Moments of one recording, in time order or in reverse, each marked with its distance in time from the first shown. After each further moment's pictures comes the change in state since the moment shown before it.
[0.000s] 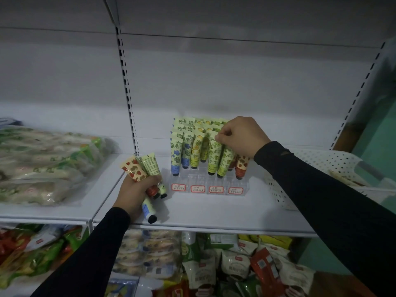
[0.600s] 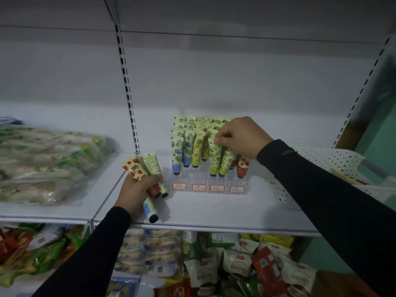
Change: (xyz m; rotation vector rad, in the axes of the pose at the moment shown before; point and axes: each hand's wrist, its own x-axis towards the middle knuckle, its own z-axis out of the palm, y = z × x) left_hand -0.001 0.000 0.001 0.000 -0.002 -0.001; right_hand 0.003 0.007 0.006 0.014 -0.072 -0.093
